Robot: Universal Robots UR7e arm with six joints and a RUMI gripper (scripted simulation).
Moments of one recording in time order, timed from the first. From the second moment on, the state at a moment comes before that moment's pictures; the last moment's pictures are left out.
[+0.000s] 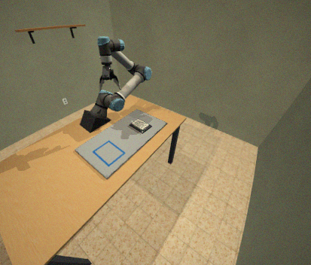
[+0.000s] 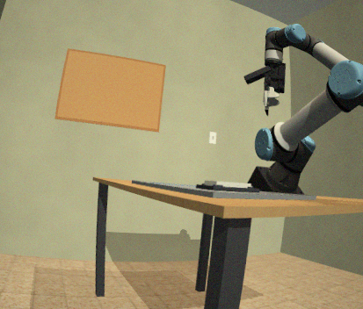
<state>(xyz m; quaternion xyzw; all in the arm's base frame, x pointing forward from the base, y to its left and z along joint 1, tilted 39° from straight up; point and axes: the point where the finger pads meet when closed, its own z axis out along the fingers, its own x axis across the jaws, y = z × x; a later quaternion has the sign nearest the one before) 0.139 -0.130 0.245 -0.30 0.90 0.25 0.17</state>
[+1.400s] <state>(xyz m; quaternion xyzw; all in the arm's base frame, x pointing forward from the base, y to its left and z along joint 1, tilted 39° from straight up) 0.265 -0.109 0.192 -0.46 0.84 0.21 0.20</state>
